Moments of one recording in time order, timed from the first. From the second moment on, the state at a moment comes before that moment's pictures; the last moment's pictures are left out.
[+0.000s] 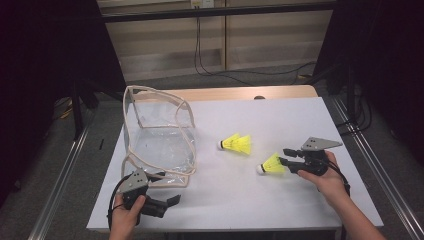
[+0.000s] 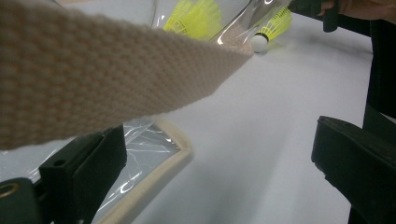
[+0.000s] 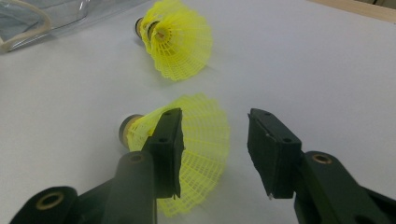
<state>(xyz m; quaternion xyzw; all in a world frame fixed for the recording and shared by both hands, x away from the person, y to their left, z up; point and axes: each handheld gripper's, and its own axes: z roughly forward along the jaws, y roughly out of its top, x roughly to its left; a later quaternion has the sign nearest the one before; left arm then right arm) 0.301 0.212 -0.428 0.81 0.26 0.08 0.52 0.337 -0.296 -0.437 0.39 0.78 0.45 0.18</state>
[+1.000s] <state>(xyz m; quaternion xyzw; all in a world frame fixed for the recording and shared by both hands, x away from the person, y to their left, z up) 0.302 0.212 -0.427 0.81 0.26 0.08 0.52 0.332 -0.309 -0.441 0.41 0.78 0.44 0.18</state>
